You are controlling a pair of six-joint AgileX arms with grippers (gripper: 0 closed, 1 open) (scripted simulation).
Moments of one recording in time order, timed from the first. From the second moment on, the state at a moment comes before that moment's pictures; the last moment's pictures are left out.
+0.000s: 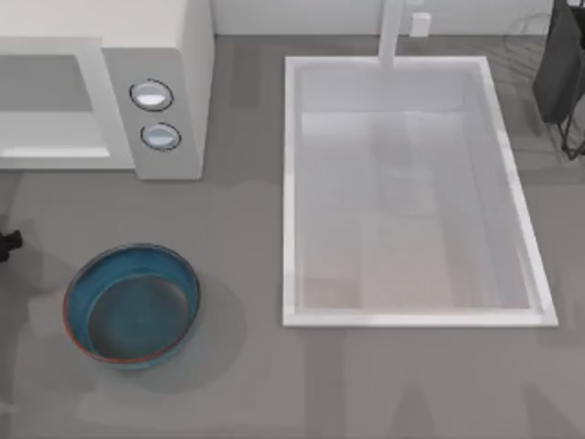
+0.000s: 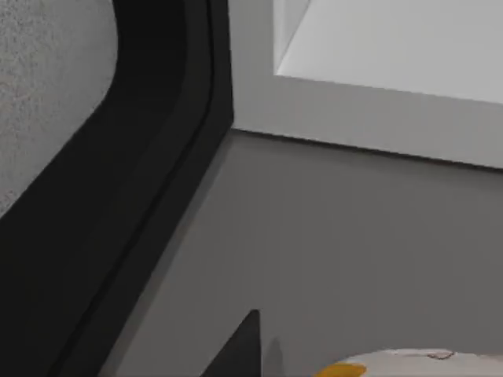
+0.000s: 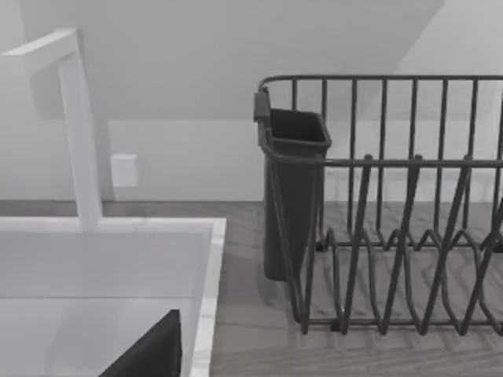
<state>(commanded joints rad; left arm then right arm) 0.27 2.16 0.43 1.40 0.02 0.04 0.00 0.00 0.00 0.00 0.00 0.00</state>
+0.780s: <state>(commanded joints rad) 0.28 2.02 0.35 1.37 0.04 0.04 0.00 0.00 0.00 0.00 0.00 0.00</state>
